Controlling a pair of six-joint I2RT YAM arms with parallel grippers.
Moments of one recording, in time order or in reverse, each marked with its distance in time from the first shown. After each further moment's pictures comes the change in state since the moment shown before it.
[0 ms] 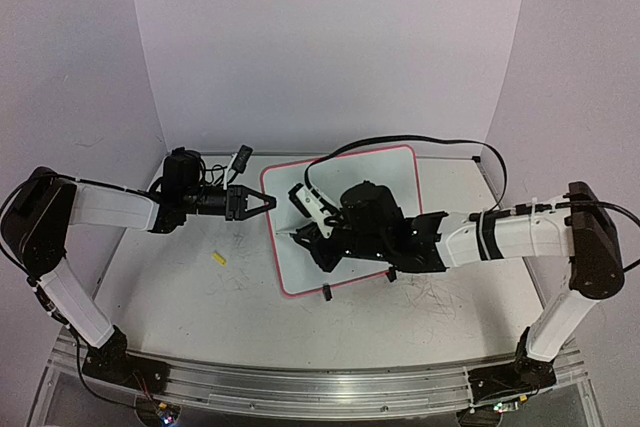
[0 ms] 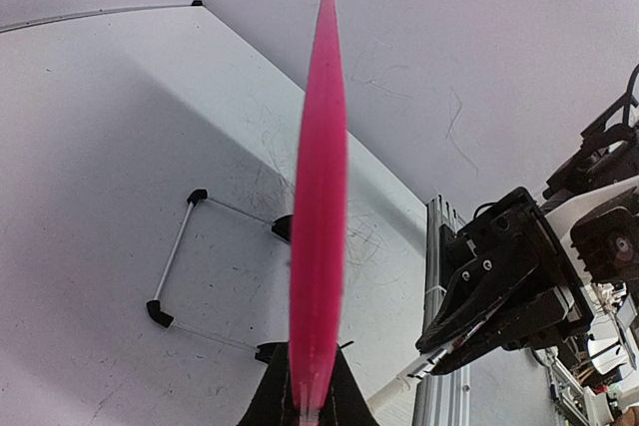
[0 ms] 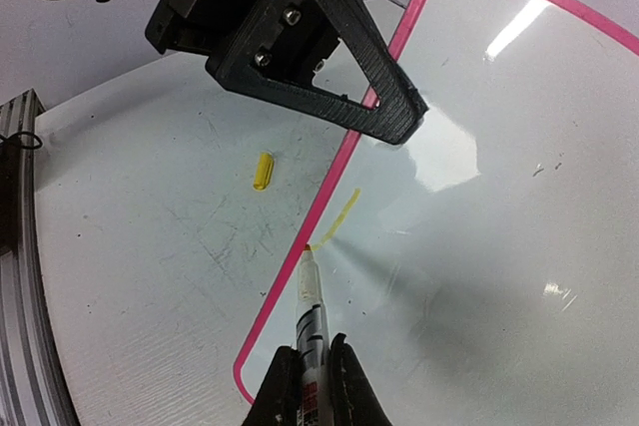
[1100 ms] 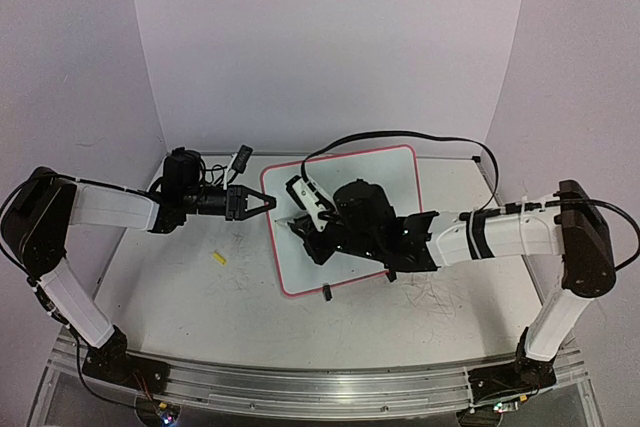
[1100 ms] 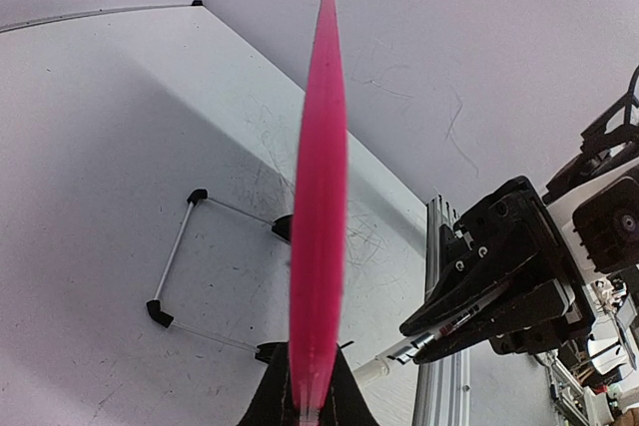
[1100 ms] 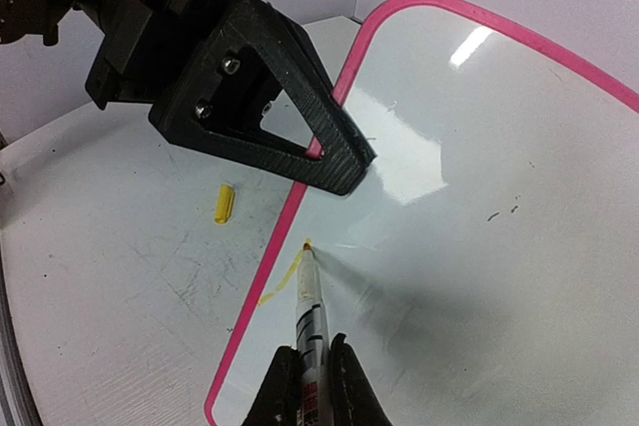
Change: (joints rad) left arm 0.000 0.000 0.000 0.000 0.000 0.000; right arm 0.000 0.050 0.043 0.050 0.108 0.006
